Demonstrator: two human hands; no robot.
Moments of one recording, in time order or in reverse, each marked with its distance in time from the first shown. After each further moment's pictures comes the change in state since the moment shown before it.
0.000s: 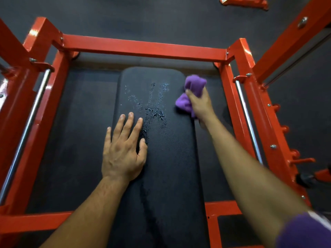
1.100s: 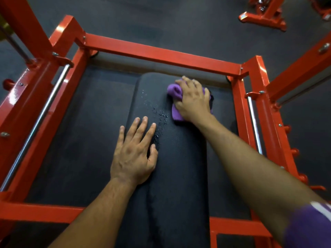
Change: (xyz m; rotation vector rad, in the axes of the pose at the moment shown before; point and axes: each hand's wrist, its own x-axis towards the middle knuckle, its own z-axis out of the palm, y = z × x) left_hand 0.002 -0.002 0.003 0.033 0.057 0.043; right_hand 0.005 -0.041 0.056 -1.108 -0.122 -0.527
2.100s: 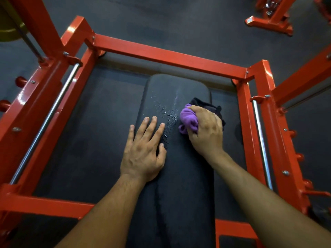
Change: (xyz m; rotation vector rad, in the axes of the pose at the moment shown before) left_hand 0.001 0.003 0.001 -0.009 -0.029 -0.021; right_hand -0.097 0.002 0.008 0.216 0.320 -0.093
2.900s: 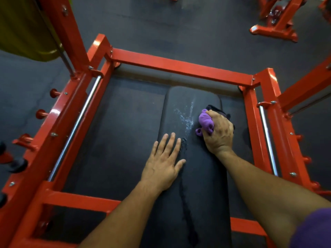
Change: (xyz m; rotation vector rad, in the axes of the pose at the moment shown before) left_hand -0.042 -0.018 -0.028 0.009 -0.348 0.087; right_hand 0.003 -0.002 0.008 -0.009 0.050 0.068
